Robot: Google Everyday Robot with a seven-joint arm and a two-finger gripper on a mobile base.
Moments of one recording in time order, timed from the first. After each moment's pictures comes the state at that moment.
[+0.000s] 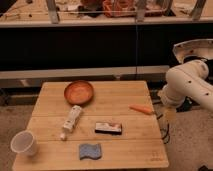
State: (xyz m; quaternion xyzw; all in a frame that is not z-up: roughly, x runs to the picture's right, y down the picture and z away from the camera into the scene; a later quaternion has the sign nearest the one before) arm 0.282 0.104 0.685 -0.28 0.02 0.02 0.96
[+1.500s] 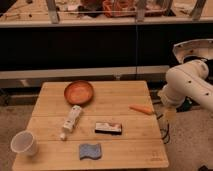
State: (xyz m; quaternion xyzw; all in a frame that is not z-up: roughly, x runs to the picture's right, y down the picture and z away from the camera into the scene) arm 0.282 0.105 0.685 -0.28 0.02 0.02 0.96
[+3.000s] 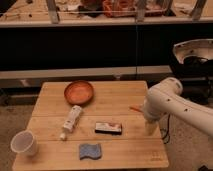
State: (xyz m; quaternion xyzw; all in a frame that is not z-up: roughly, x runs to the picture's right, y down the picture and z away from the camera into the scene) arm 0.192 0.170 0.713 -0.29 -0.05 -0.06 0.95
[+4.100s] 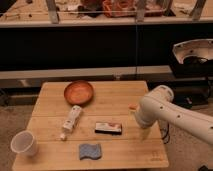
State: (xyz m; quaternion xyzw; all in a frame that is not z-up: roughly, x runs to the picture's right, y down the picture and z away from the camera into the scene) arm 0.162 0.199 0.729 -0.29 -0.08 -0.09 0.95
